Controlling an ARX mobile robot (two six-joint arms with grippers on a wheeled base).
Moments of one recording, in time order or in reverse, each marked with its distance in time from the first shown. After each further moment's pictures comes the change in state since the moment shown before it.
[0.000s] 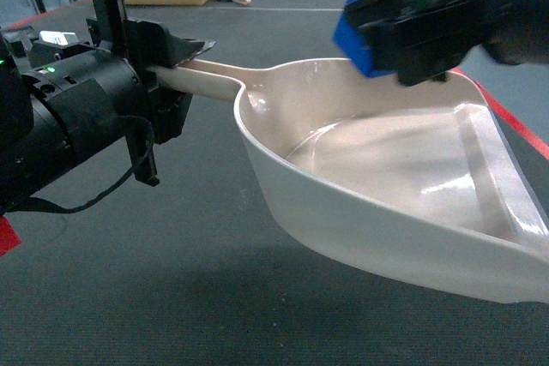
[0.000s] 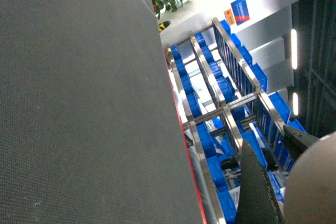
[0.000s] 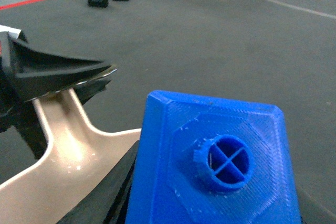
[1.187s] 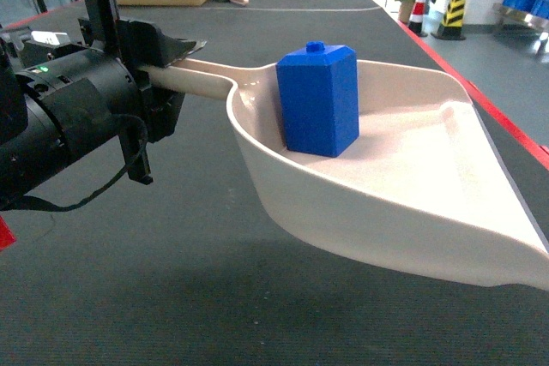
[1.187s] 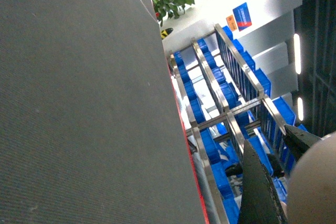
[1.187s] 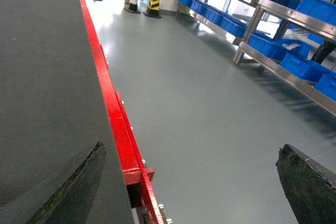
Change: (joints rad) left arm 0.008 0.000 0.000 0.000 -0.006 0.002; right arm -0.410 -0.991 -0.621 -0.287 0.602 -0.081
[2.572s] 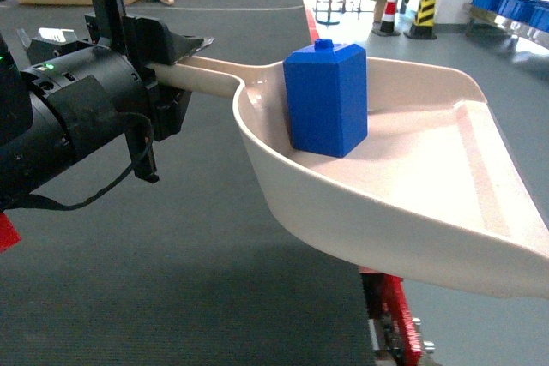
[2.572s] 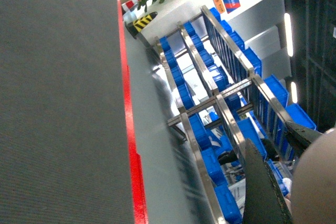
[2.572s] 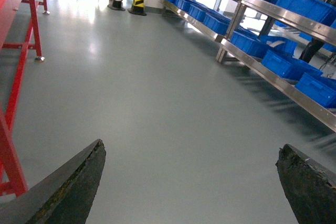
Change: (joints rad) left arm -0.007 0.000 0.003 0.004 0.005 0.000; right arm 0.000 0.002 0.000 -0.002 -0.002 0.003
